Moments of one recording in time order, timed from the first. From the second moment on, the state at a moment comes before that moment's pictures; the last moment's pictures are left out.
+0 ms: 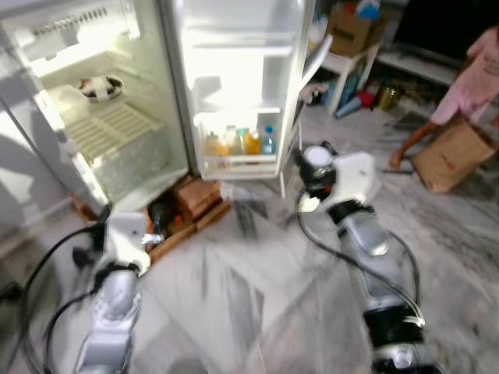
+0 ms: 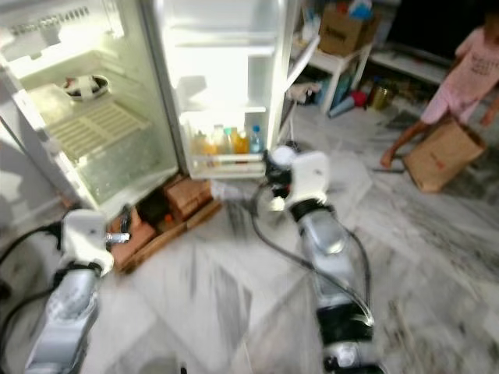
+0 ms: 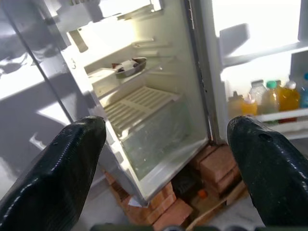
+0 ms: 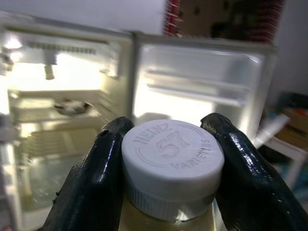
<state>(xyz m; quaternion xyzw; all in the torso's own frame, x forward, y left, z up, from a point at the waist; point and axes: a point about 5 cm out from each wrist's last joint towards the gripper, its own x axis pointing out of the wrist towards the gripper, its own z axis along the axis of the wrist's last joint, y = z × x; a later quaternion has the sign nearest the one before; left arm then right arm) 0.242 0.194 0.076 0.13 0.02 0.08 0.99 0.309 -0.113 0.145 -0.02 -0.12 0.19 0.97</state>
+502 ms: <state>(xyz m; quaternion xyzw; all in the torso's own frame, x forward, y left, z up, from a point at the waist) 0.244 0.183 0.077 0.11 0.02 0.05 0.99 0.315 -0.103 0.166 -0.03 -0.16 0.21 0.96</state>
